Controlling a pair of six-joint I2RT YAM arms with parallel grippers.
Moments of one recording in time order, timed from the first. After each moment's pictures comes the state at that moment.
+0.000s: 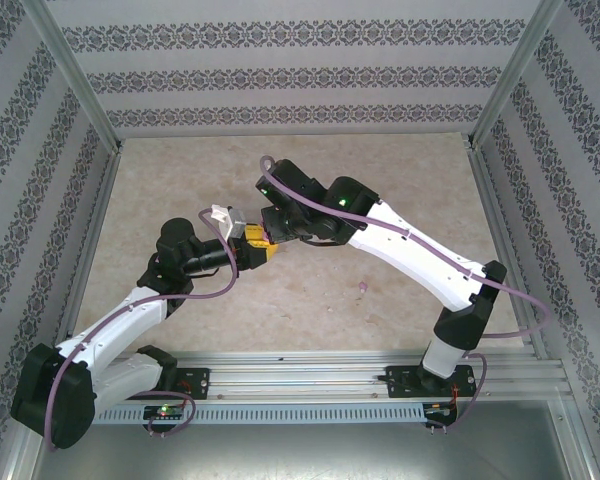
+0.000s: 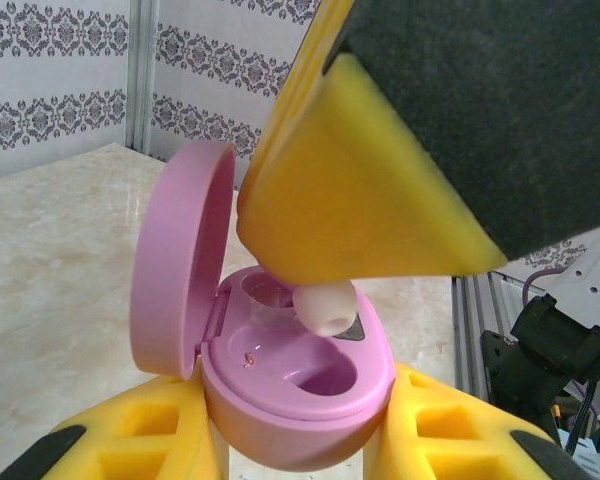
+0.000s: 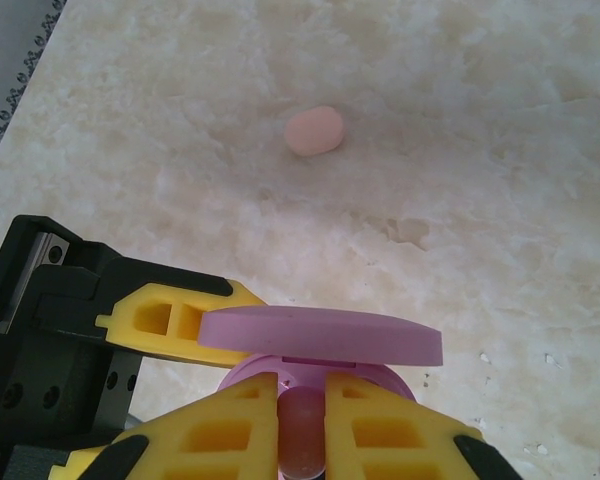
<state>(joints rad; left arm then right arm) -0.39 1.04 0.54 0.42 0.81 -0.16 0.99 1.72 1.96 -1.17 0.16 0.62</state>
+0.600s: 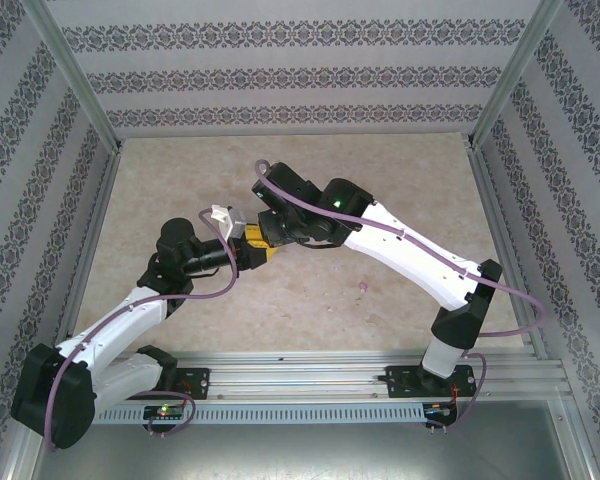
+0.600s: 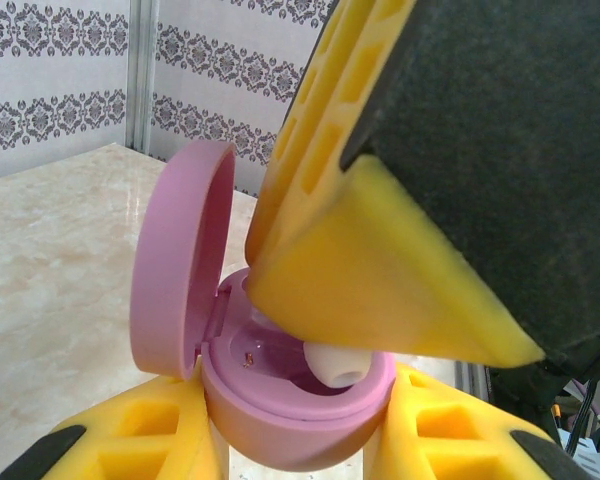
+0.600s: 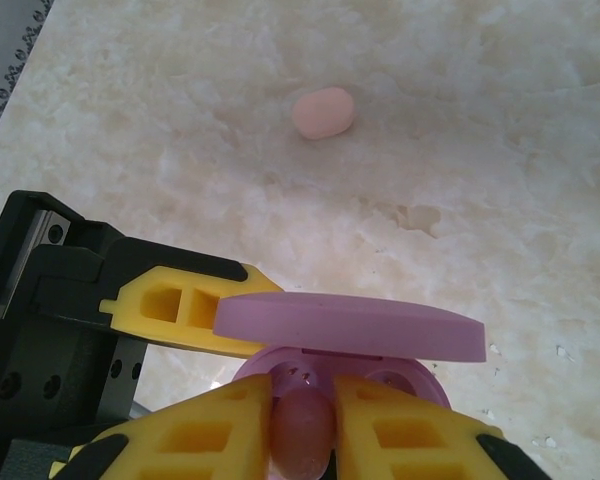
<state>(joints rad) -0.39 1.04 0.54 0.42 0.81 -0.16 1.00 1.73 1.96 -1.18 0.14 0.62</state>
